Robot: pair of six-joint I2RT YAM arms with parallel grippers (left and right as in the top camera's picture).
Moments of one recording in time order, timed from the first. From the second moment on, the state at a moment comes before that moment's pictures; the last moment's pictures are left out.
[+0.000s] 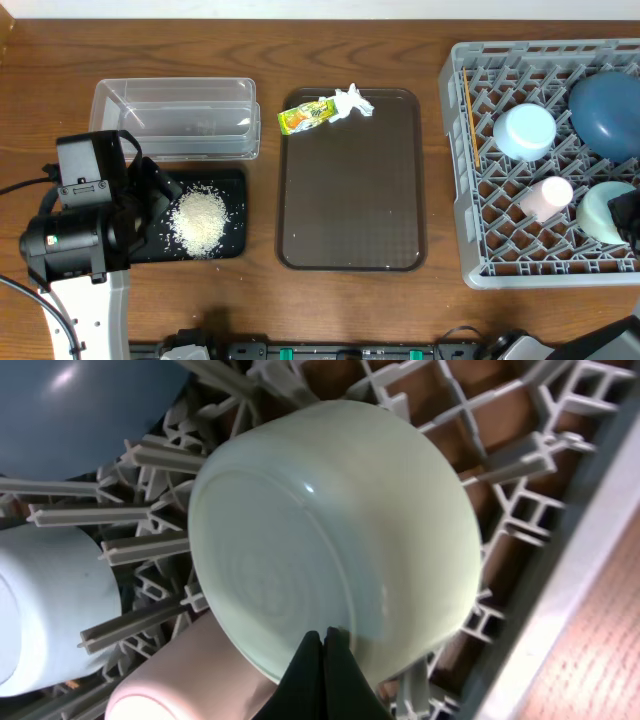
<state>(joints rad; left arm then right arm) 0.16 1.08 1.30 -1.30 -0.19 -0.61 -0.78 1.38 1.03 -0.77 -0.11 0.50</state>
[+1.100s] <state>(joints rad) 0.16 1.08 1.30 -1.30 -0.19 -0.61 -0.01 1.24 1.24 -0.88 -0.47 0.25</state>
